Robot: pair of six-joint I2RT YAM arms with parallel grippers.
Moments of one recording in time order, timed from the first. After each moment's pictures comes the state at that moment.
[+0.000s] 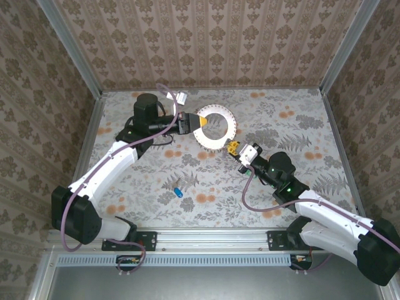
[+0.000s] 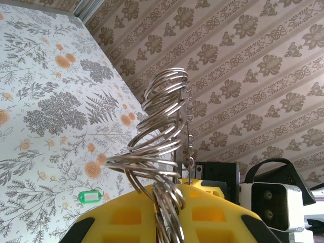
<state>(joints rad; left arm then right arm) -0.51 1.36 1.15 -0.05 0.87 -0.67 0.63 0.94 0.44 0.52 -0.11 -0.44</state>
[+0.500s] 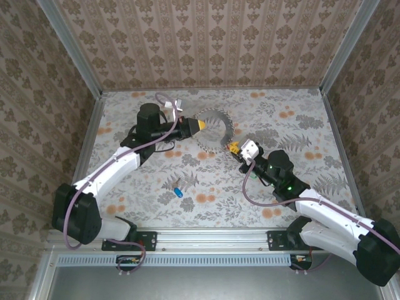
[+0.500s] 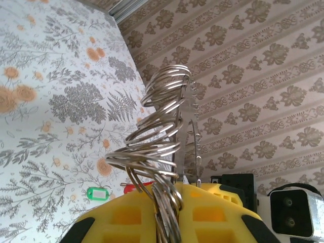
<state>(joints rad) -0.50 1.36 0.99 0.11 0.76 -0.86 0.60 0.94 0.46 0.40 -0.08 -0.28</state>
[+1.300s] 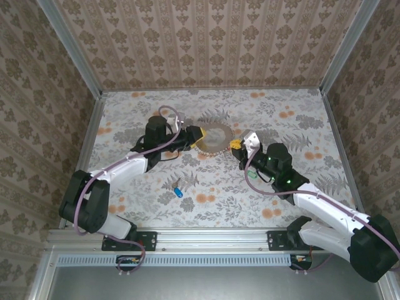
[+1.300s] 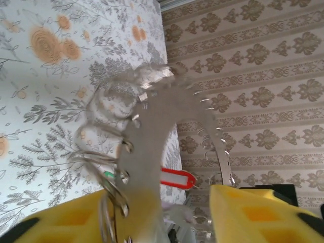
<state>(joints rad) -0.51 1.47 0.82 0.30 0.69 -1.07 0.53 1.00 0.51 0.34 -0.19 -0.11</state>
